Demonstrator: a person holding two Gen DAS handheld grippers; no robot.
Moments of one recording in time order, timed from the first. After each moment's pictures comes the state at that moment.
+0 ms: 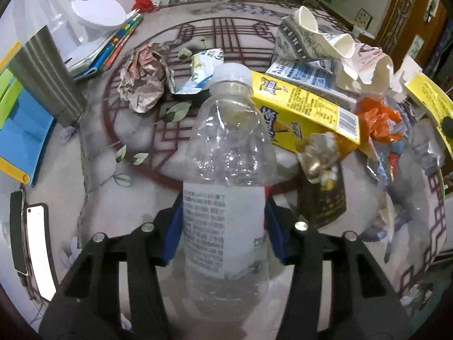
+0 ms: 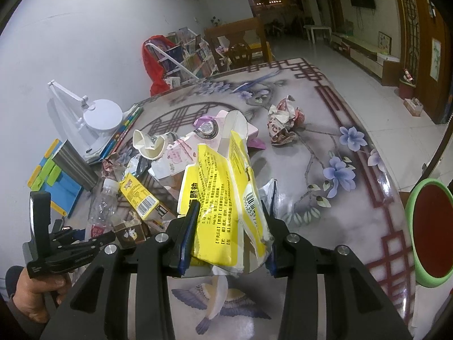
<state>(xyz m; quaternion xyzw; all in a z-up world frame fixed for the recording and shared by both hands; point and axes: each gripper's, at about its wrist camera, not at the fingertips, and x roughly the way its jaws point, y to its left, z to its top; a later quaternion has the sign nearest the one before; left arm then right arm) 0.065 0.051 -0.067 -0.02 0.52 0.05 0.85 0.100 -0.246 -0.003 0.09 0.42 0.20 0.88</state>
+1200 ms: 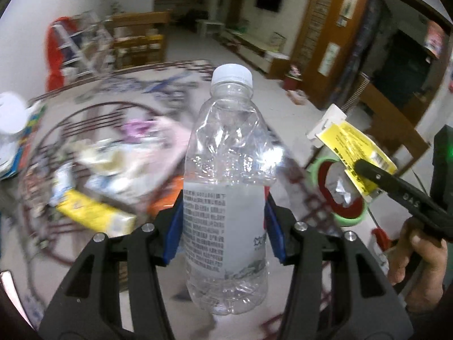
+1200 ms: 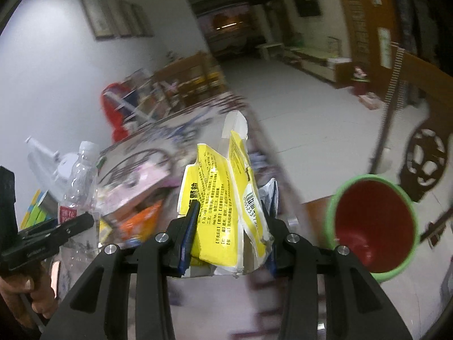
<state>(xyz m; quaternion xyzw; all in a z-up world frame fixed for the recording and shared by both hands) 0.095 -0.151 0.036 -0.02 0.42 -0.16 0.89 0.070 -0.414 0.031 0.15 0.36 0.08 0.92</state>
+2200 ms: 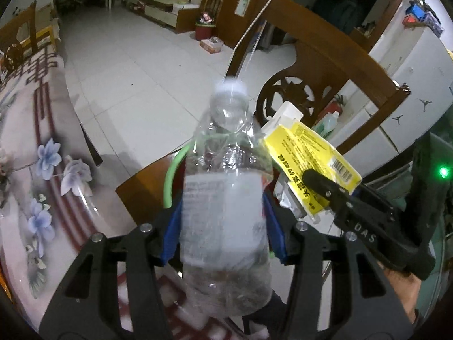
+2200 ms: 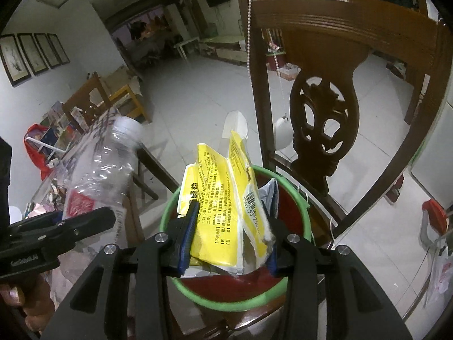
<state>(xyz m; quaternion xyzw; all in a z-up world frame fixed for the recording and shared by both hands) 0.173 -0.462 -0.046 0.05 0.50 -0.34 0.80 0.069 -0.639 -0.053 0.21 0.40 -0.09 0.89</state>
